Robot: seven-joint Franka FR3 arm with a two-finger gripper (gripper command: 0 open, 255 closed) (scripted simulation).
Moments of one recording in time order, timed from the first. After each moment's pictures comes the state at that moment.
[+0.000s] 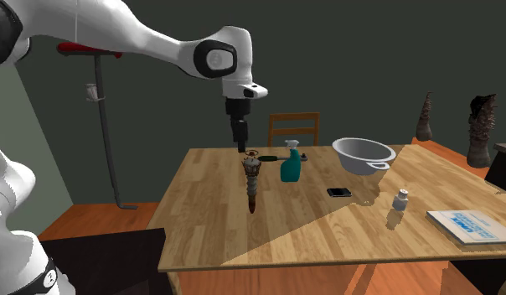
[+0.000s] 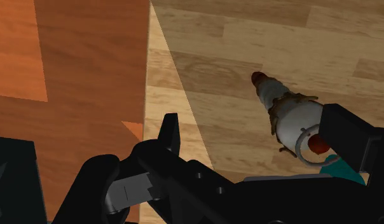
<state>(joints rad) 0.15 0.11 0.27 -1.80 -0.04 1.89 0.34</state>
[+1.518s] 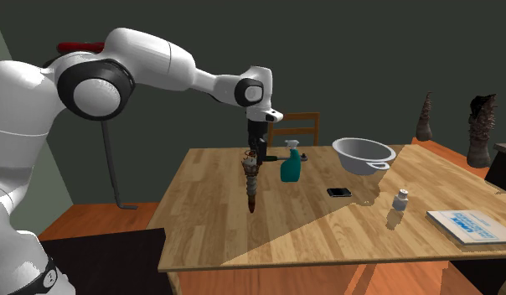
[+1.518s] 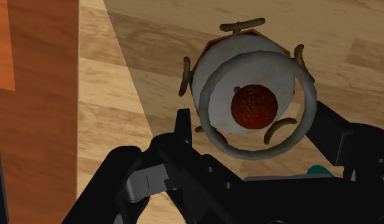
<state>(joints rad) 0.29 0.60 0.28 -1.35 -0.18 1.86 0.43</state>
